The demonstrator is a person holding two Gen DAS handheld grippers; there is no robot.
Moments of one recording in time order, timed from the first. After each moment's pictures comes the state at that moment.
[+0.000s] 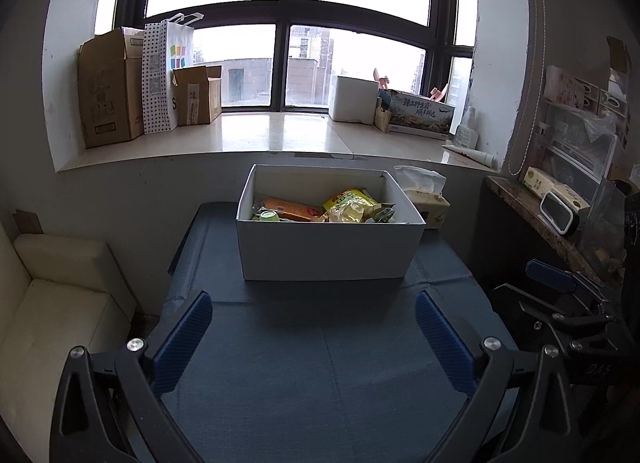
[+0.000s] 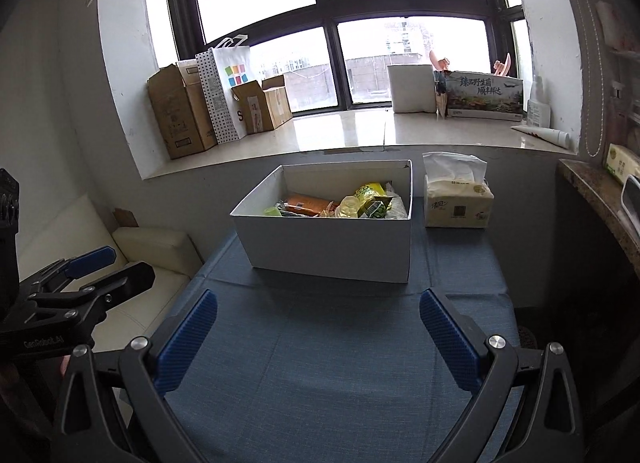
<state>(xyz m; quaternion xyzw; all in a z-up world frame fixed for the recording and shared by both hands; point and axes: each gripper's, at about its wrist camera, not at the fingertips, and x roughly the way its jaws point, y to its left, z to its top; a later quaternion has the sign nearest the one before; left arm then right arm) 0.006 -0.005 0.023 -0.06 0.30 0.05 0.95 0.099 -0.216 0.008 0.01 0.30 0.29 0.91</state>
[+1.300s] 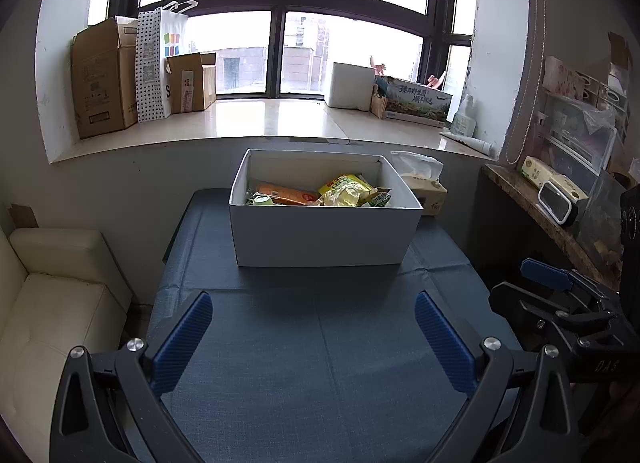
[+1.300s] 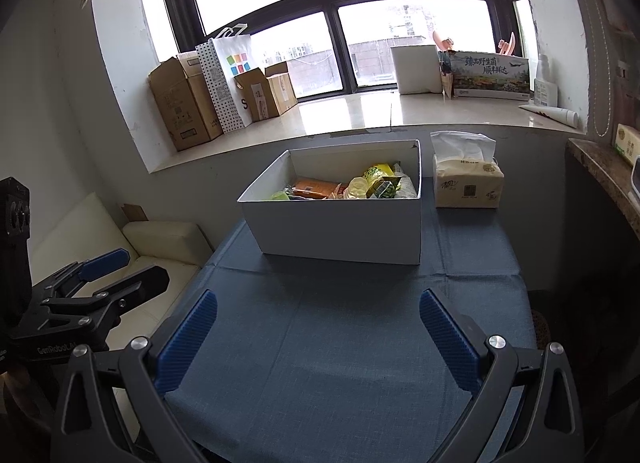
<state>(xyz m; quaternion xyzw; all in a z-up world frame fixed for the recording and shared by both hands) 0.011 -0.007 0.013 -0.07 0.32 0.04 0.94 0.101 -0.215 0.000 0.02 0.33 0.30 0.89</state>
